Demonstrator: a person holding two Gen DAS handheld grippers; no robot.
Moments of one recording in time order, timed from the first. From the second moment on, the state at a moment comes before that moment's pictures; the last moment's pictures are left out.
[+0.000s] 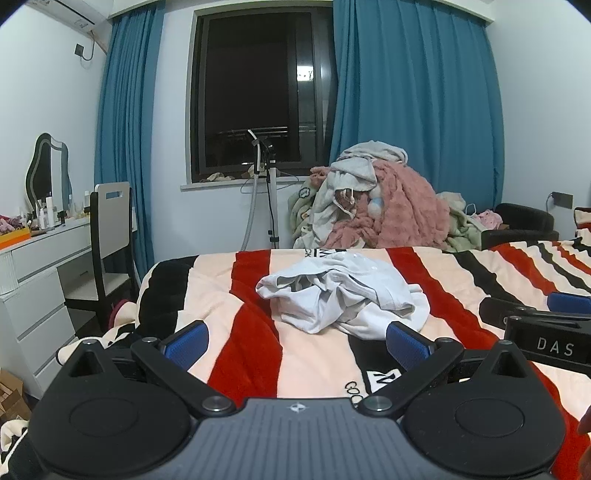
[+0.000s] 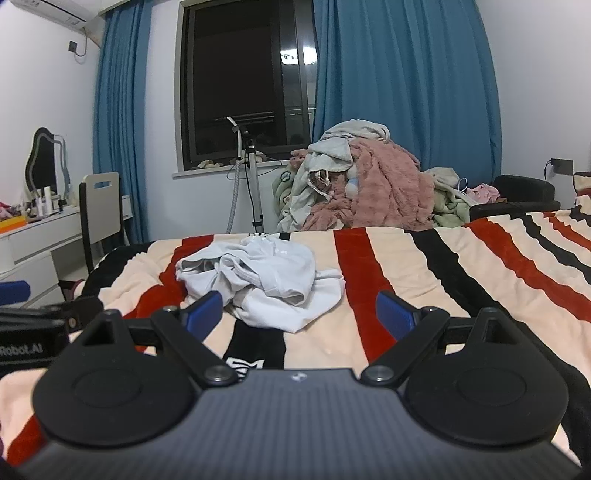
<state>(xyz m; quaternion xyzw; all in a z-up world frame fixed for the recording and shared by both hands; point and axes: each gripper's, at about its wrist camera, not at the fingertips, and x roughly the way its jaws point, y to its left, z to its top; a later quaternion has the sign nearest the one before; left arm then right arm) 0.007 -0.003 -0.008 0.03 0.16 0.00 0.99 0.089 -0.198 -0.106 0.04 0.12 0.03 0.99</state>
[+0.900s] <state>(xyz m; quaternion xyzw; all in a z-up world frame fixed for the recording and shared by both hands) 0.062 0.004 0.044 -0.03 0.16 0.00 0.99 0.135 -0.226 -0.001 0.11 0.06 0.01 0.99</state>
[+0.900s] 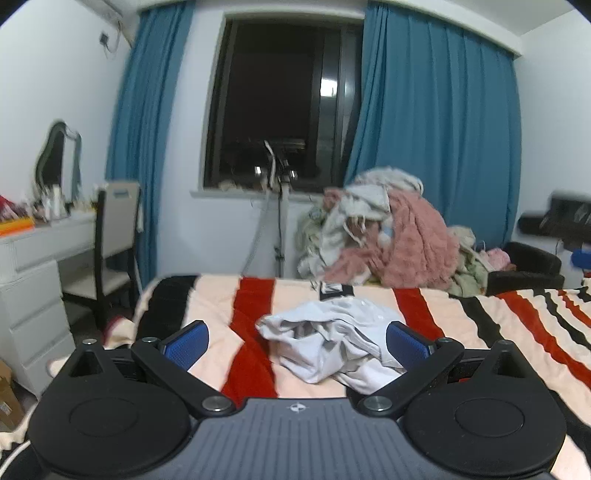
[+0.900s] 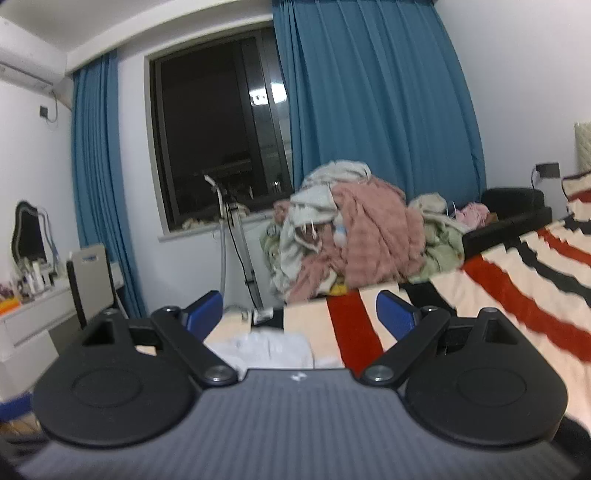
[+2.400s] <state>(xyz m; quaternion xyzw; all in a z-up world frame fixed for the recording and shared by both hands) 0.363 0.018 -0.098 0.13 0.25 0.03 0.96 0.245 -0.234 -0.161 0.16 0.18 0.01 0.97</state>
